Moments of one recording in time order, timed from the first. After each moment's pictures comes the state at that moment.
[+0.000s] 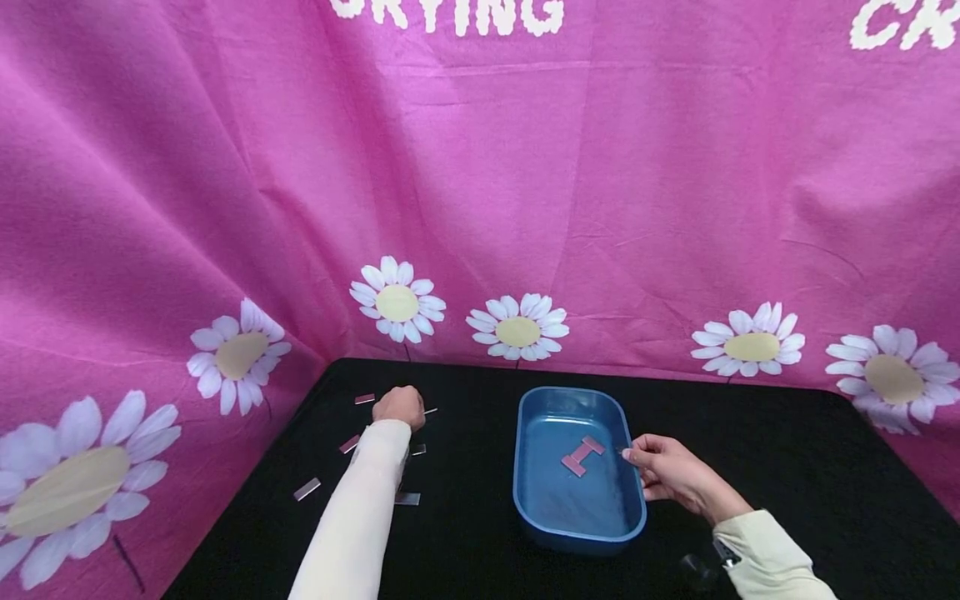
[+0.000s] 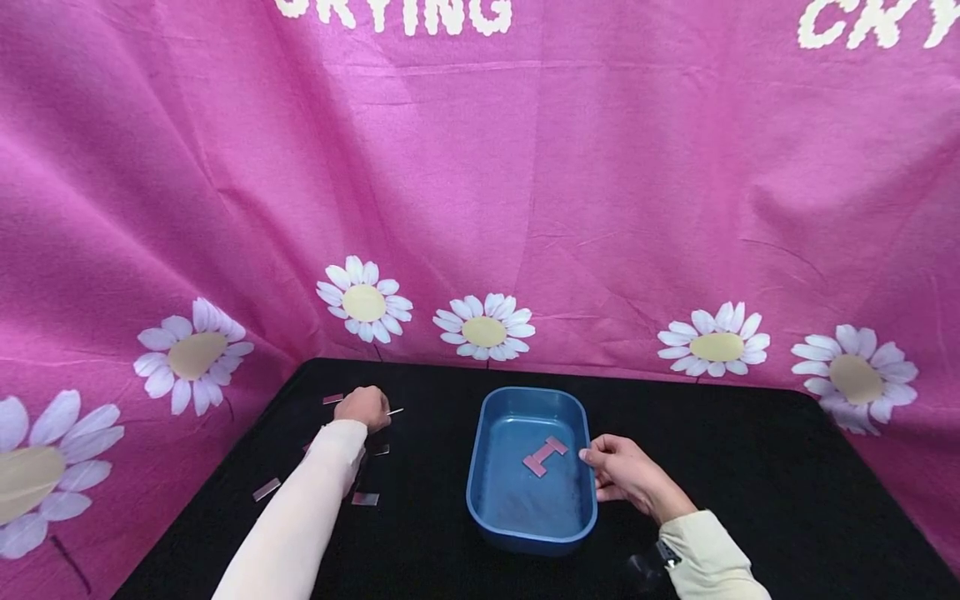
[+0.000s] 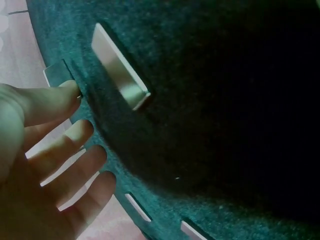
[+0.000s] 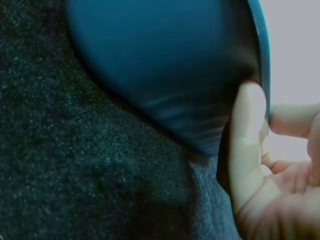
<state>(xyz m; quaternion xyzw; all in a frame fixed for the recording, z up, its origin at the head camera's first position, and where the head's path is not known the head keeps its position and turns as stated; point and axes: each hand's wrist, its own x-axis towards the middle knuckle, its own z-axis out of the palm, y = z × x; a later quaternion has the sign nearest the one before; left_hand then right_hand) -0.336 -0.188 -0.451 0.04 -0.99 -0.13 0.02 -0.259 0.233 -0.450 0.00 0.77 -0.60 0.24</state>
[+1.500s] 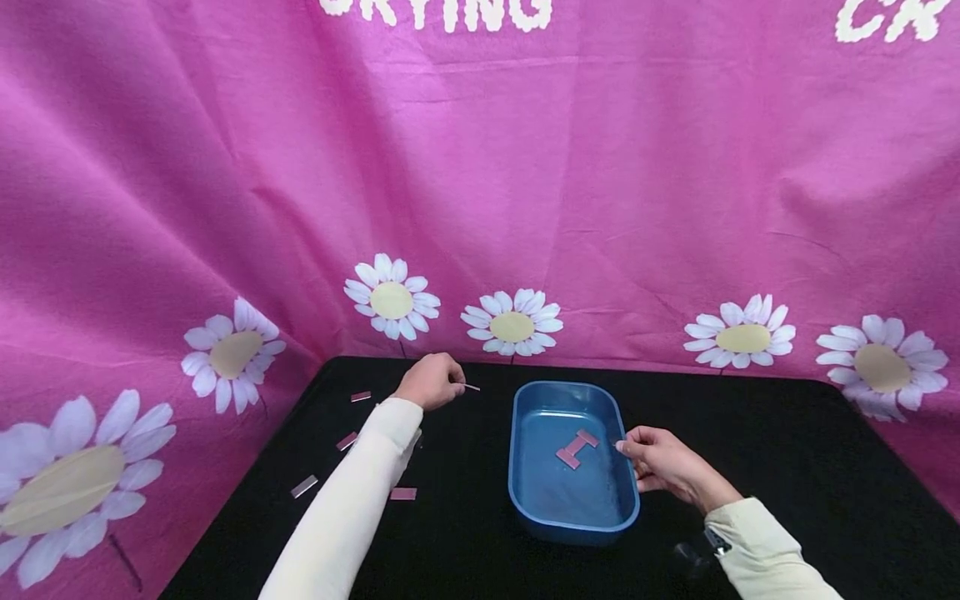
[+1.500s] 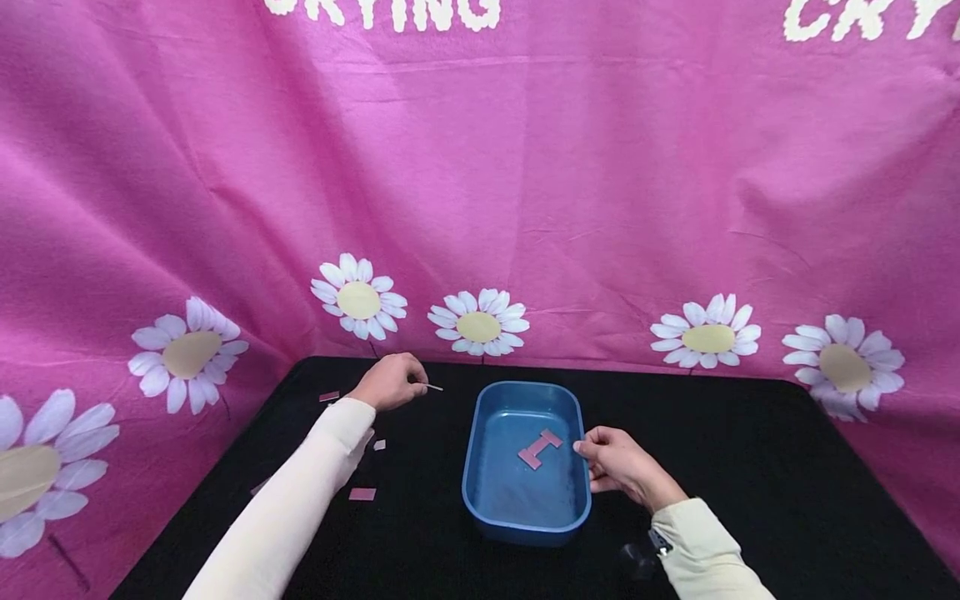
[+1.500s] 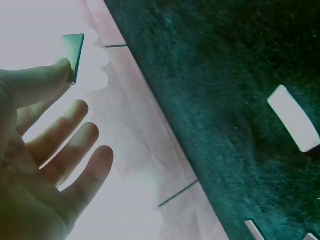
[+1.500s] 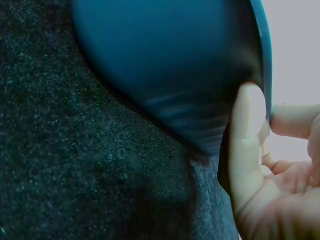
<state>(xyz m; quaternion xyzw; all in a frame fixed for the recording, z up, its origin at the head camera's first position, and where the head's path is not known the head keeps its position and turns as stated) -0.327 -0.138 -0.390 -0.14 -0.97 -0.17 0.04 -0.255 0.230 -0.449 -0.01 0.77 -0.59 0.22</state>
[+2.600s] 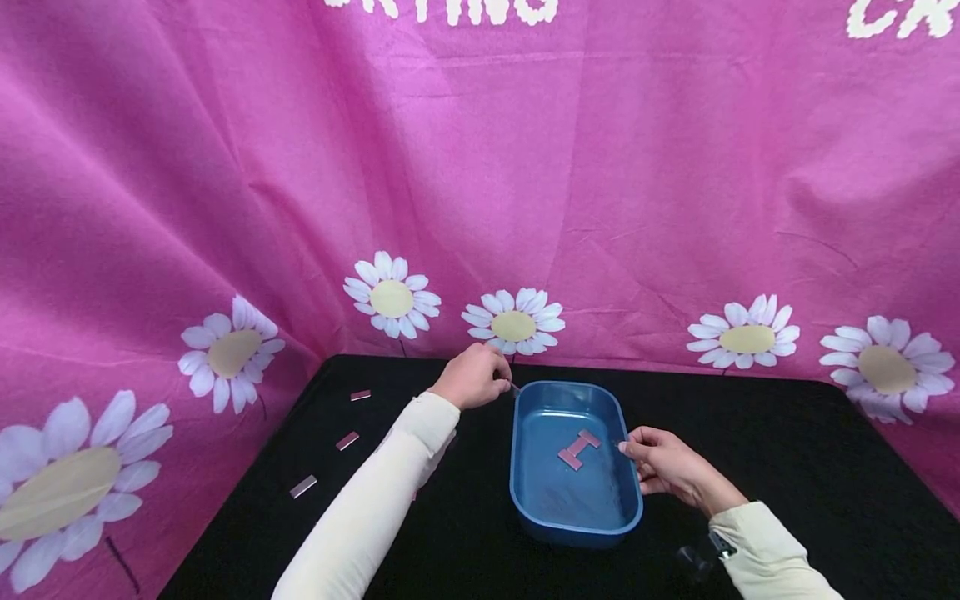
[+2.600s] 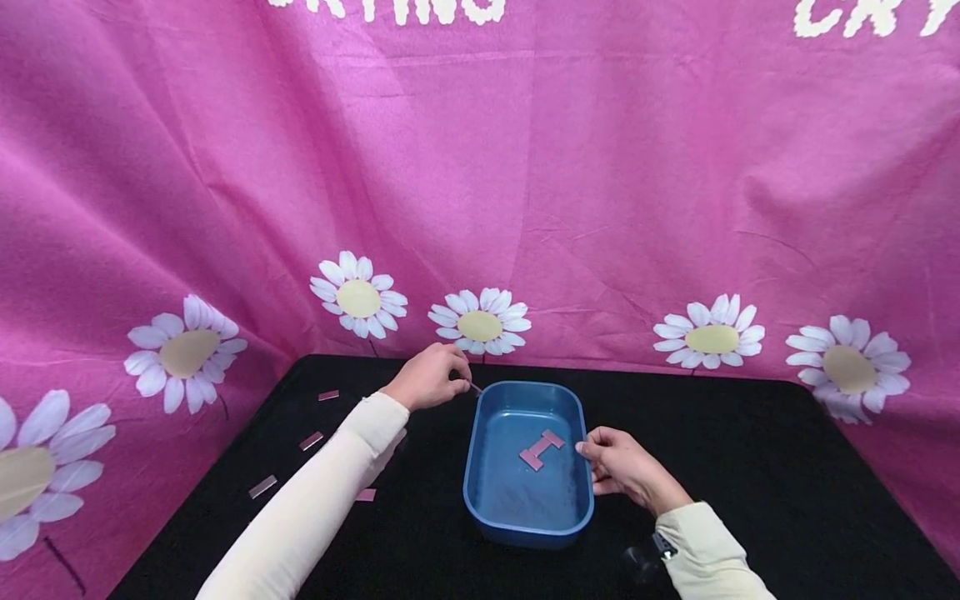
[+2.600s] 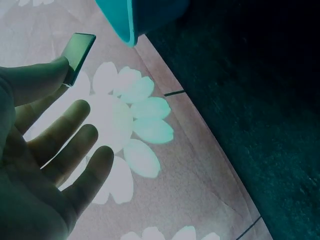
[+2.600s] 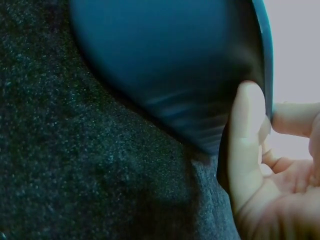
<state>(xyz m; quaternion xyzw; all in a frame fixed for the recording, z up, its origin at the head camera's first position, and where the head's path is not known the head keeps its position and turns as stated) -0.319 -0.081 -0.370 -0.23 -0.96 -0.14 0.05 -0.257 0.232 -0.446 0.01 0.76 -0.60 0.24</state>
